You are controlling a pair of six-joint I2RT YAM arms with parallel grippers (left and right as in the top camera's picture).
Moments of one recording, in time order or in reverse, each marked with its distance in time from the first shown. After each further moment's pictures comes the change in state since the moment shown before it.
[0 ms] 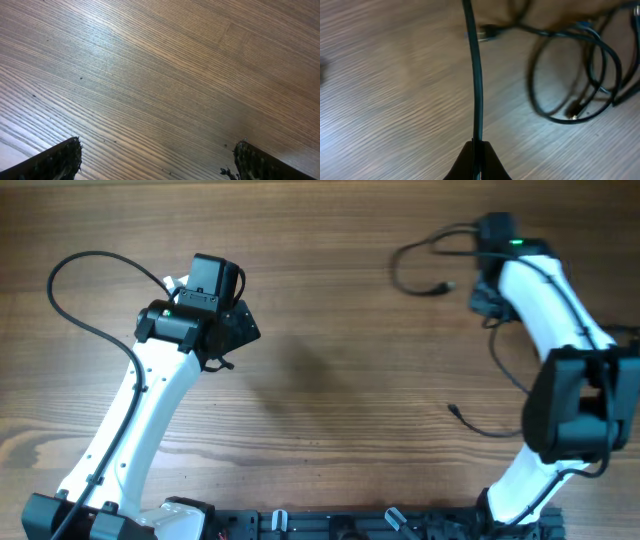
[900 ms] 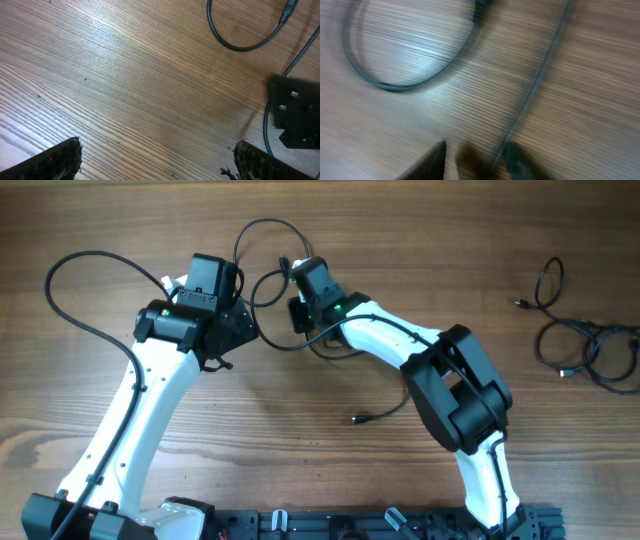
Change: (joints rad) left arm 0.002 0.000 0.000 -0.003 -0.009 0.000; right arm 0.671 0.270 -0.008 0.761 -0.356 -0.158
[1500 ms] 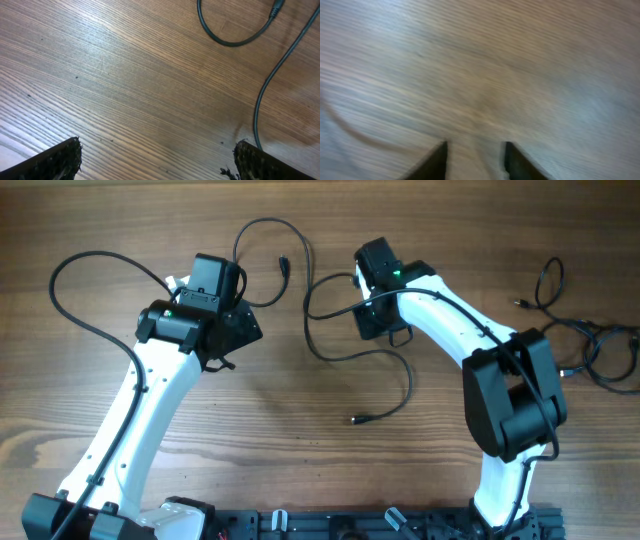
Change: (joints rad) left arm -0.007 -0.001 0.000 0.004 0.023 0.000; right arm -0.217 -0.166 -0.018 -0.485 -0.122 -0.200
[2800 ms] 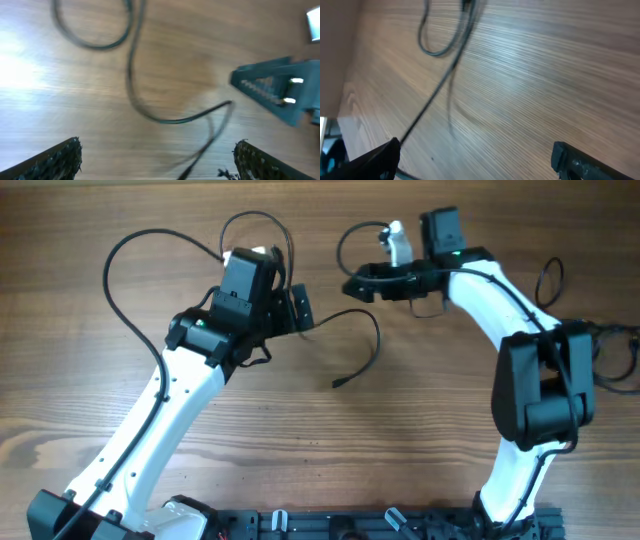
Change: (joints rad) left arm -0.157 -0.007 -0.001 0.283 0.188 0.082; right arm -0.216 0.000 0.004 0.225 -0.660 -0.039
